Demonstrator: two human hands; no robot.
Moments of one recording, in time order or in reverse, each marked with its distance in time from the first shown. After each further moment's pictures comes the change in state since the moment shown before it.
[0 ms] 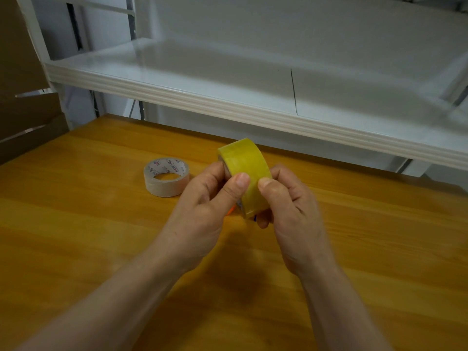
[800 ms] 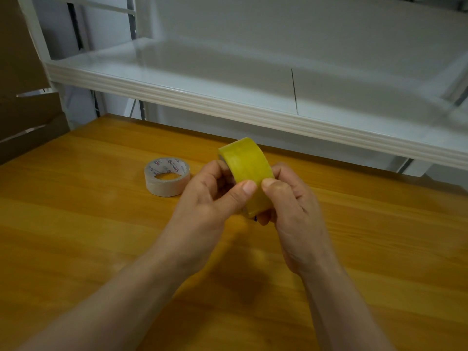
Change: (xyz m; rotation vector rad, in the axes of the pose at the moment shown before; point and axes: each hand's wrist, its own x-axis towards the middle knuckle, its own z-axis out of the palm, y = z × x) left_hand -0.001 -0.002 0.000 -0.033 0.059 -0.057; right_hand -0.001 -0.004 -0.002 0.013 -0.039 -0.006
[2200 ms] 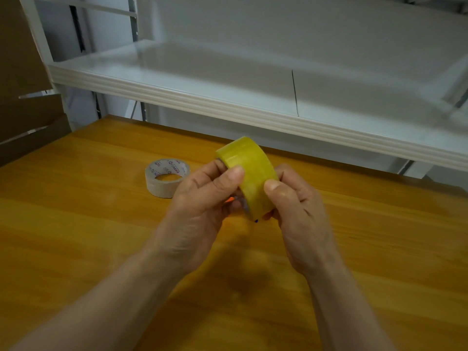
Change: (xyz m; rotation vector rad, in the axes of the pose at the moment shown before) left_hand 0.001 0.007 -0.003 -0.200 0.035 -0.091; right_hand 0.002 0.005 -0.008 0.016 -0.059 -0.081
